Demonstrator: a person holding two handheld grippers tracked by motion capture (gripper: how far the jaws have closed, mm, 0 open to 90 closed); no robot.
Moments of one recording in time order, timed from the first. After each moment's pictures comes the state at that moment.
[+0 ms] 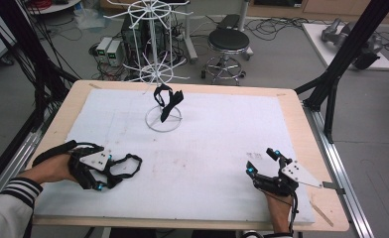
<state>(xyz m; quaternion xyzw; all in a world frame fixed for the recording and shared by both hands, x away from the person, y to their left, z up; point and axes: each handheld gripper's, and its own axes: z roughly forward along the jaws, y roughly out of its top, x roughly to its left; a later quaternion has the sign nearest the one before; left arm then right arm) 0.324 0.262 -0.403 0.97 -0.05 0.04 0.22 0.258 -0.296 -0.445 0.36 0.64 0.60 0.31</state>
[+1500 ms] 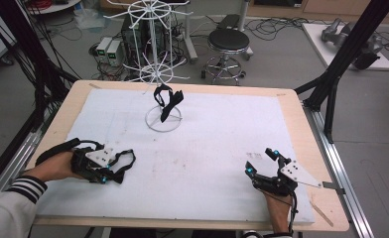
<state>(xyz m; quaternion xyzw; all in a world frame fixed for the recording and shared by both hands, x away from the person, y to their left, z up) 0.331 0.262 -0.411 0.98 0.00 0.01 0.21 0.258 -0.294 -0.446 0.36 0.64 0.60 0.31</state>
